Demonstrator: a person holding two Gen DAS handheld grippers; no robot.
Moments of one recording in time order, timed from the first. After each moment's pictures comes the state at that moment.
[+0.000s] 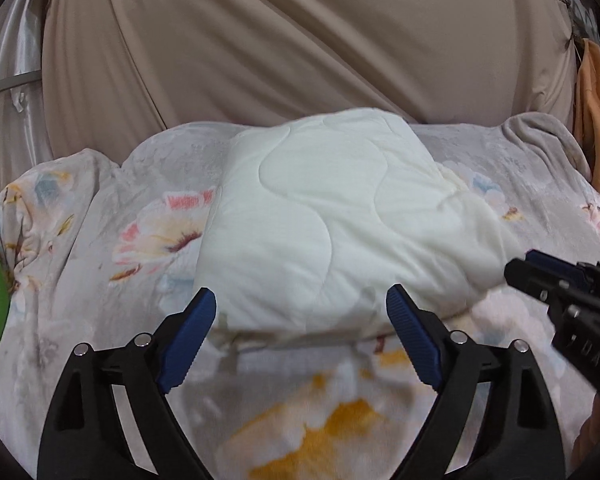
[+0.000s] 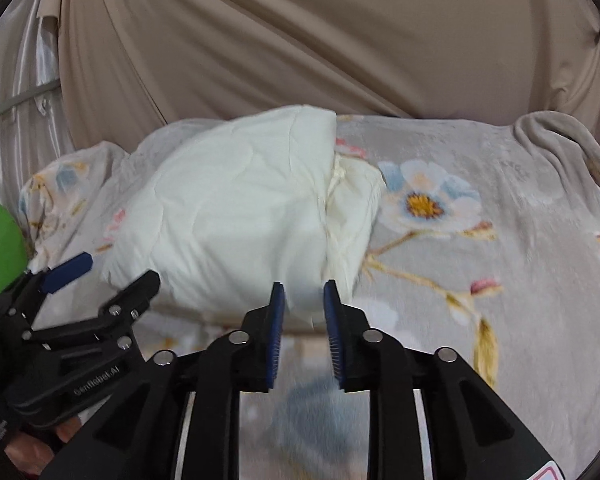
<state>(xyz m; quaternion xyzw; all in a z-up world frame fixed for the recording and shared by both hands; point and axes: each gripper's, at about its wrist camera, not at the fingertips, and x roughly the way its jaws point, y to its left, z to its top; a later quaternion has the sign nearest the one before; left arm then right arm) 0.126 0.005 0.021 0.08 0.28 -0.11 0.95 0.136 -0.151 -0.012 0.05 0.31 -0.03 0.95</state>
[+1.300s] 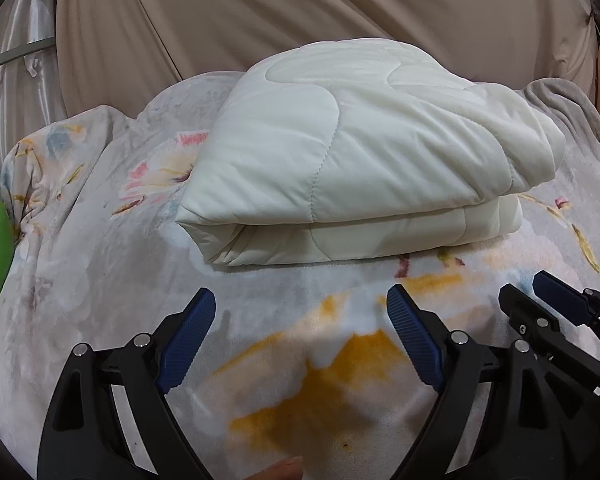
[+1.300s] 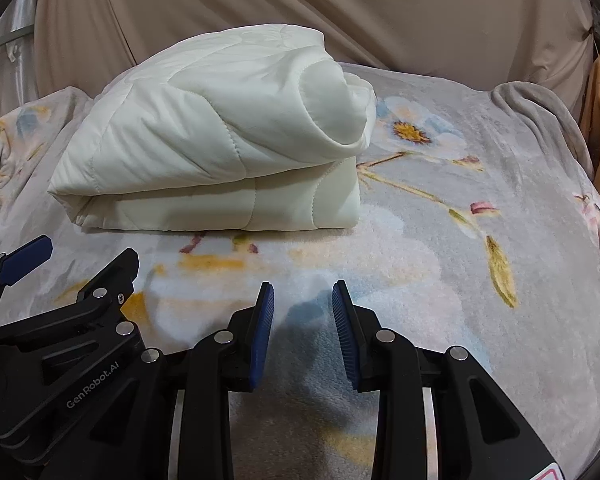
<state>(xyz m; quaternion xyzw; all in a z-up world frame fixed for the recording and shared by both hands) 0.115 0.006 -0.031 0.08 0.32 -0.06 0.94 0.132 -0.119 -0.076 0.02 0.36 -0.11 0.93</state>
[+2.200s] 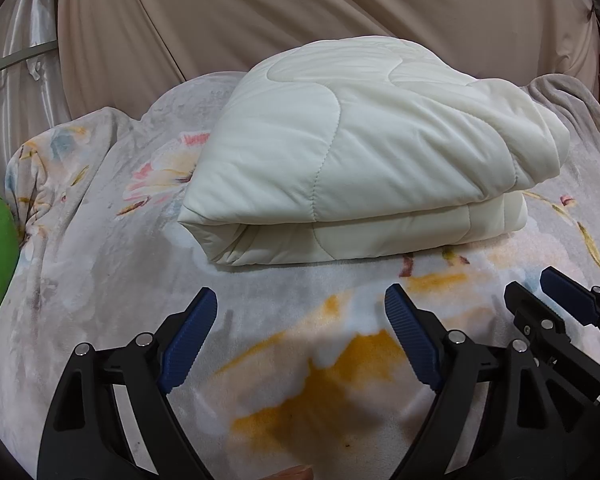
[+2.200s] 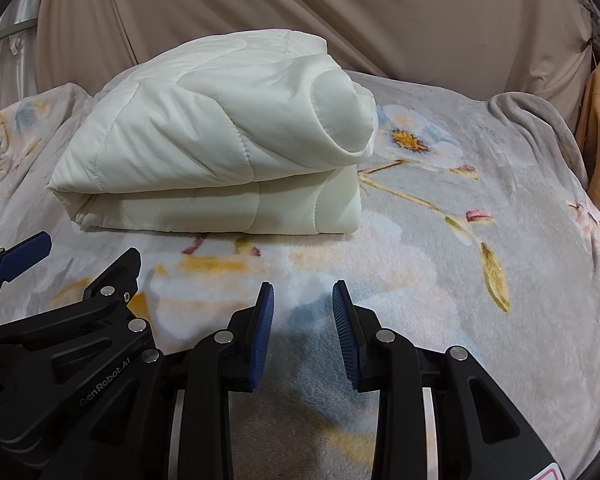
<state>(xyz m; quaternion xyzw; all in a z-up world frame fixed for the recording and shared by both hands) 0.116 0.010 -0.032 0.09 0.32 -0.06 0.94 0.130 -0.112 -0.075 0.00 0.35 -0.12 0.93</state>
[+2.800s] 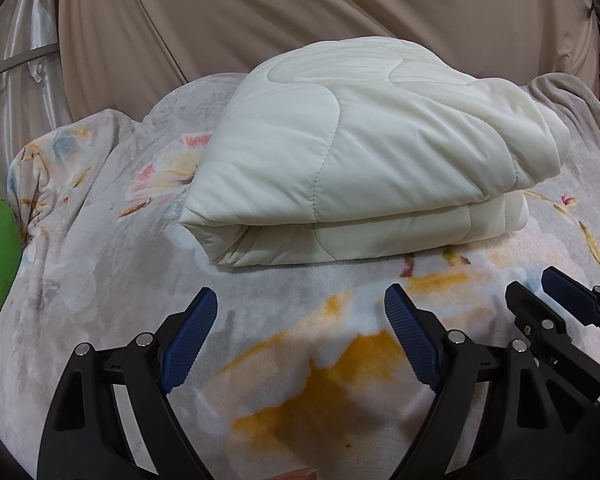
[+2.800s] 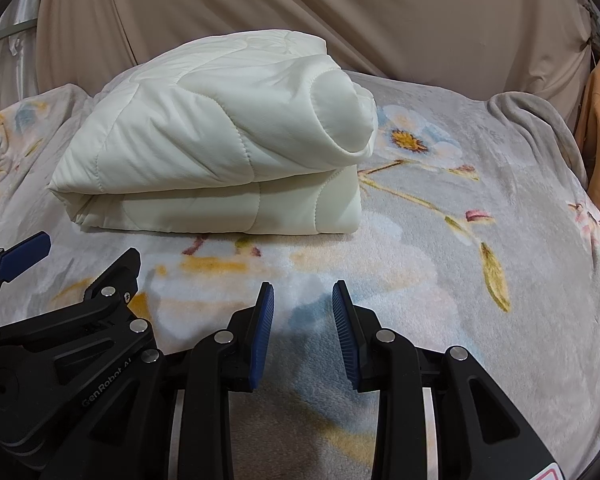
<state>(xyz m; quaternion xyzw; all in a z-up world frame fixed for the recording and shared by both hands) 0.114 0.013 -0.030 0.09 0.32 -0.06 0.94 0.130 -0.111 -0.075 0.00 0.35 -0.12 0.93</state>
